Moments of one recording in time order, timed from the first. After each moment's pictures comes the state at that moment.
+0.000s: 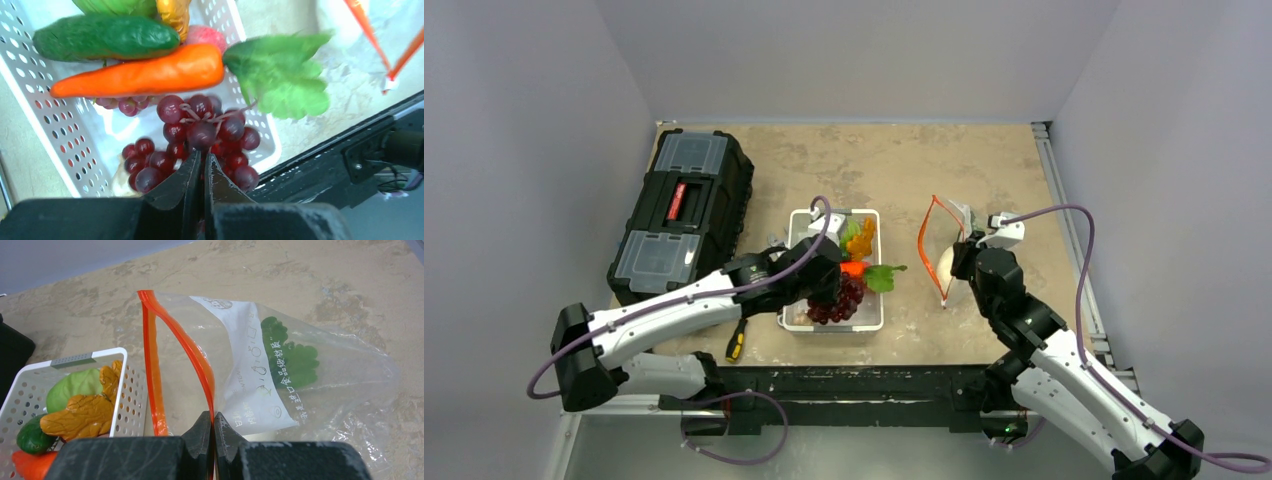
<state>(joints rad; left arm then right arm) -1.06 1.24 1.02 -0.63 -0.30 -0.69 0.60 0.64 0.52 -0.22 0.53 0.47</state>
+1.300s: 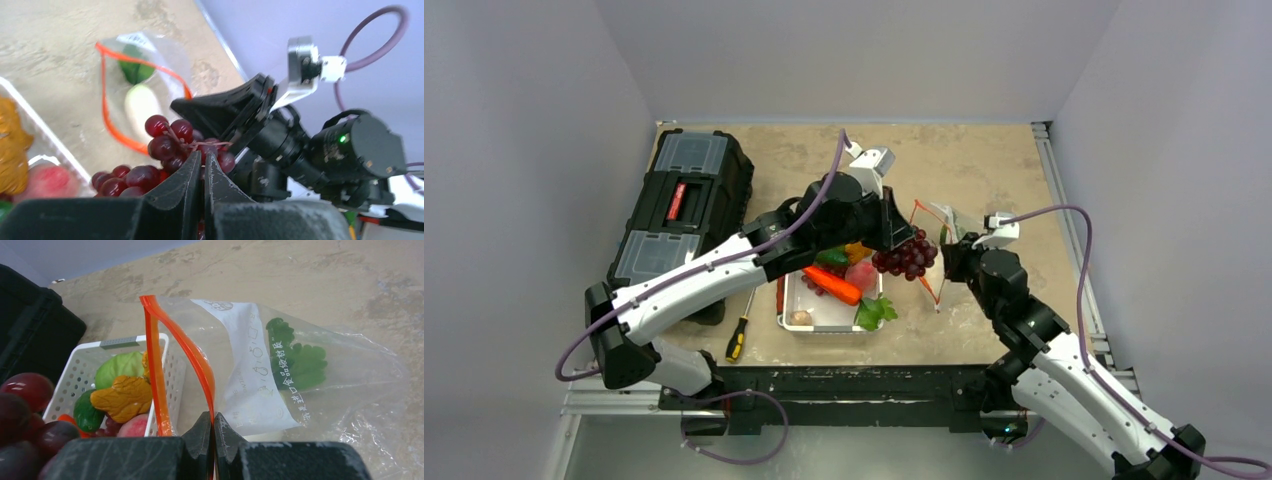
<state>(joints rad) -1.03 1.41 1.43 -0.38 -0.04 -0.66 0.60 0.61 0.52 -0.21 0.39 0.48</state>
